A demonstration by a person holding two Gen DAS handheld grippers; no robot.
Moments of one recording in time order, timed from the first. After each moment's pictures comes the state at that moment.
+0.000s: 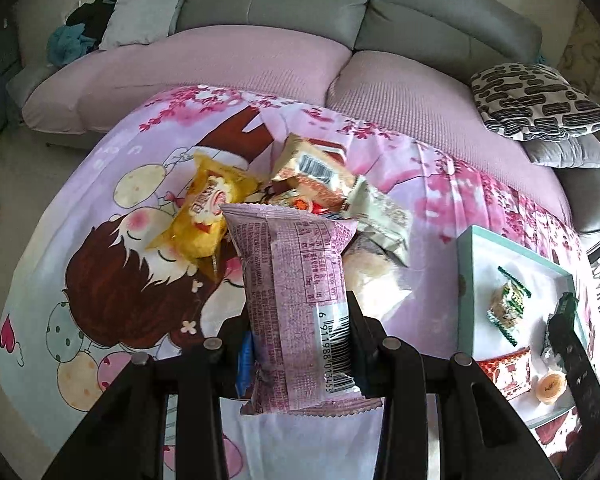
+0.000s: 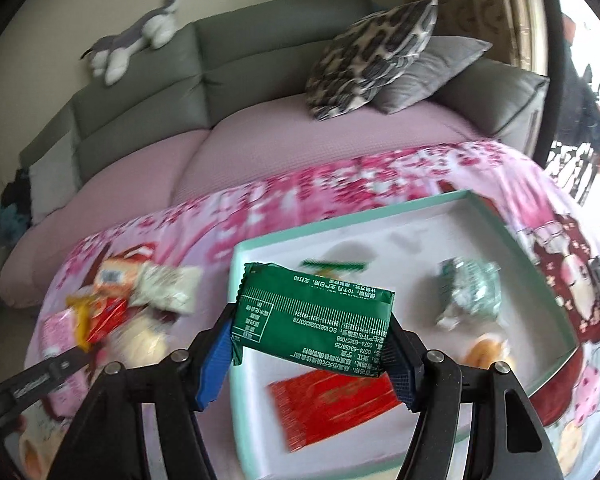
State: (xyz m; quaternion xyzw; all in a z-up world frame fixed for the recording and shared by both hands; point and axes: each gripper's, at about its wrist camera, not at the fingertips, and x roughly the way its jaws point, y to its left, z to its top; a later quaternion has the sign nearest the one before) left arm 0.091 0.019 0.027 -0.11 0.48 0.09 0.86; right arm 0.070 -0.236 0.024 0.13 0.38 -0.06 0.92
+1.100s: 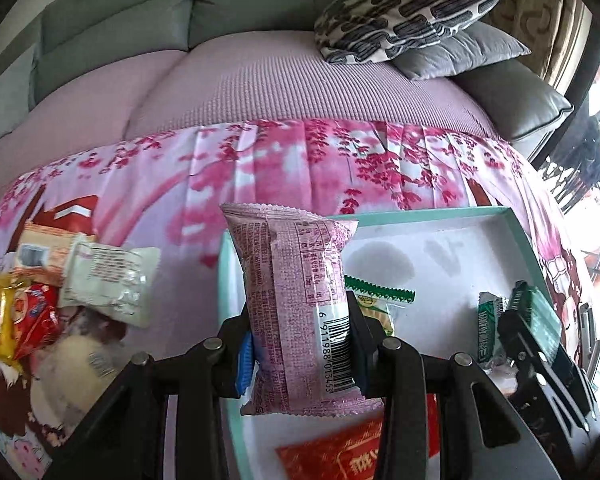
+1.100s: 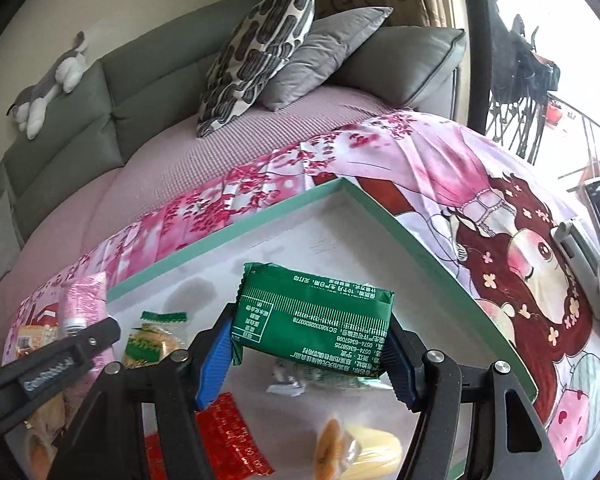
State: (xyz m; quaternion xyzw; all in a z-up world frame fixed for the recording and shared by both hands) left arm 0.178 -0.176 -0.005 0.01 0.49 -0.09 0.87; right arm 0.084 -0.356 -0.027 0.19 0.37 -0.16 0.90
